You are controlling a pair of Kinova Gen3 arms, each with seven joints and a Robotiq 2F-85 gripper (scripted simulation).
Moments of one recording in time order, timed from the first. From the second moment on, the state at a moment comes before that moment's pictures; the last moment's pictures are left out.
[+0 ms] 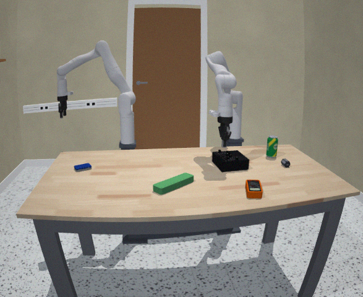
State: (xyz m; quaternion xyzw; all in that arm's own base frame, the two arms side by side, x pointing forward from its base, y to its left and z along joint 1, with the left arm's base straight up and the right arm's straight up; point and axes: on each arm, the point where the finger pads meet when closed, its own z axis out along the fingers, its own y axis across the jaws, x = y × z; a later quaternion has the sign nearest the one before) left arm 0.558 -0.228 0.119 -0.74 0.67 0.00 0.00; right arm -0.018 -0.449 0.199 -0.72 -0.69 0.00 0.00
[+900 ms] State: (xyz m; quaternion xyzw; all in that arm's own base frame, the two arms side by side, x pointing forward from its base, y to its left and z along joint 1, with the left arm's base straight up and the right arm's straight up) left arm 0.605 -0.240 0.115 -0.74 0.68 0.00 0.00; right arm -0.018 -0.449 0.199 -0.72 -0.69 0.00 0.00
